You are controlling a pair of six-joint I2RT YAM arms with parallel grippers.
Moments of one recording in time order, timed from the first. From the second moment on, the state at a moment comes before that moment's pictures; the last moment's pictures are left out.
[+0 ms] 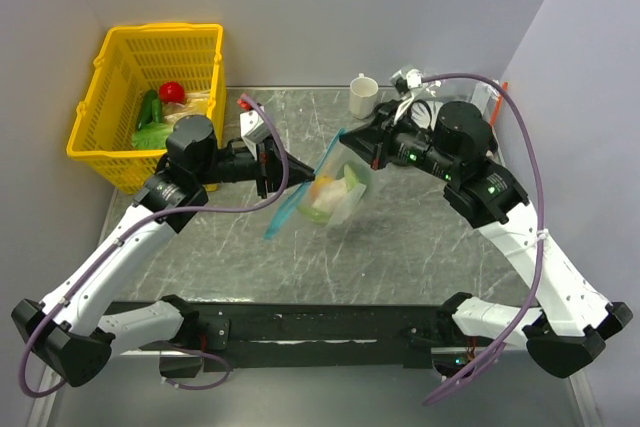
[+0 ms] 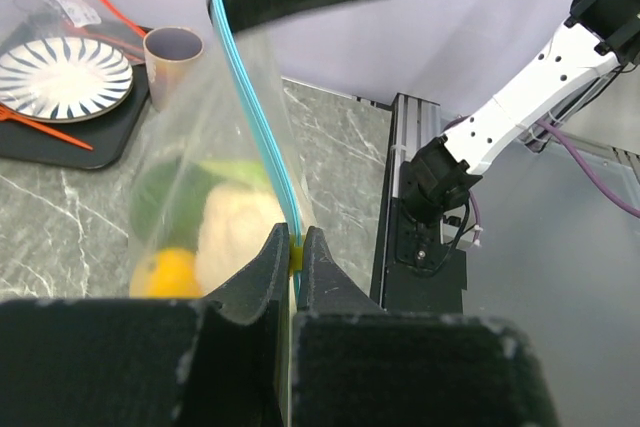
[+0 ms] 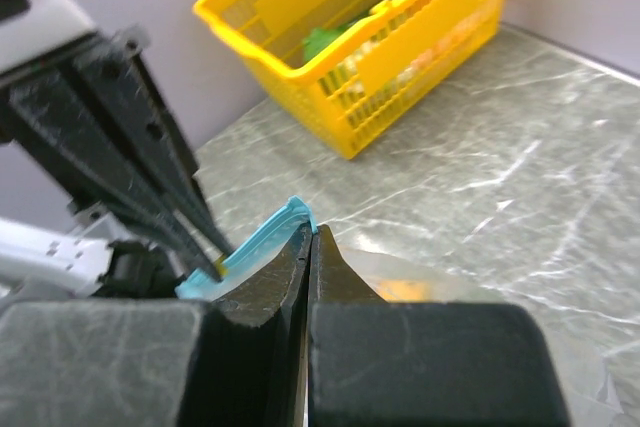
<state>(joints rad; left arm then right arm) -0.57 1.09 1.18 -0.13 0.84 -0.16 0.61 1.10 1.41 -0.38 -0.33 0.27</state>
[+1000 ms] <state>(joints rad) -0.58 1.05 1.05 -0.20 0.58 -0.20 0.34 1.08 1.45 -0.49 -0.10 0.37</state>
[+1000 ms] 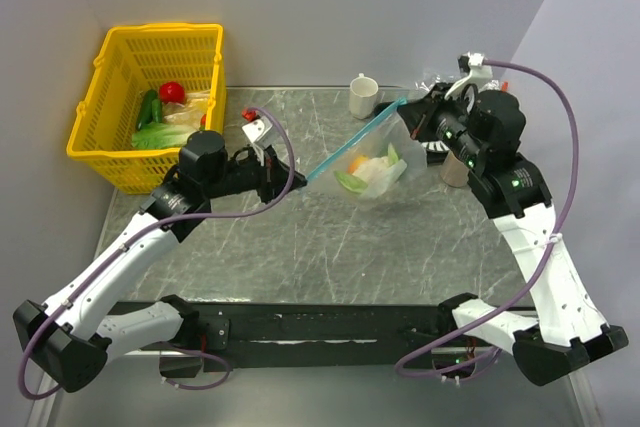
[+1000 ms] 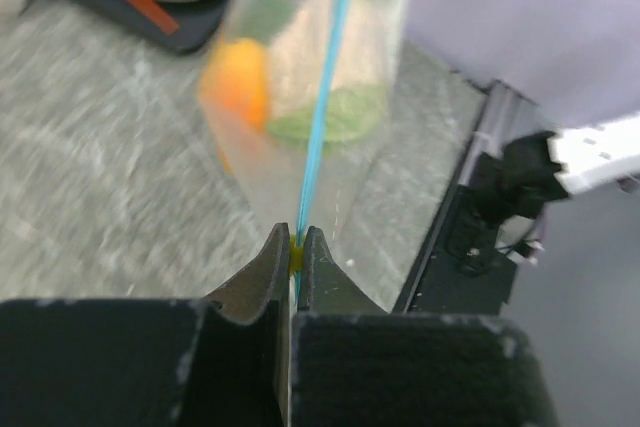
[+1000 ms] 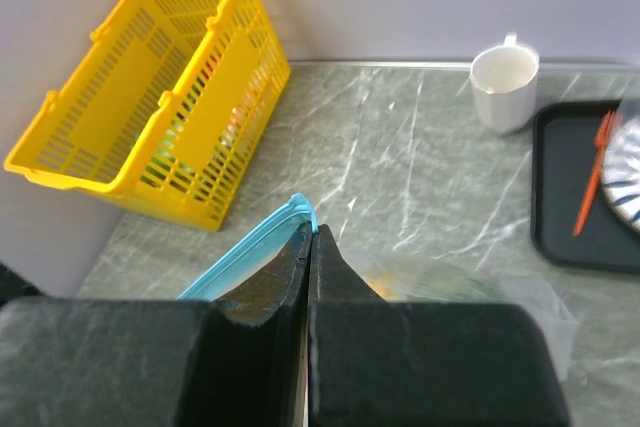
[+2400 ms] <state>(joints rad) -0.54 0.84 1.00 -0.27 0.06 -0.31 0.32 0.86 1.04 -0.41 0.02 0.60</state>
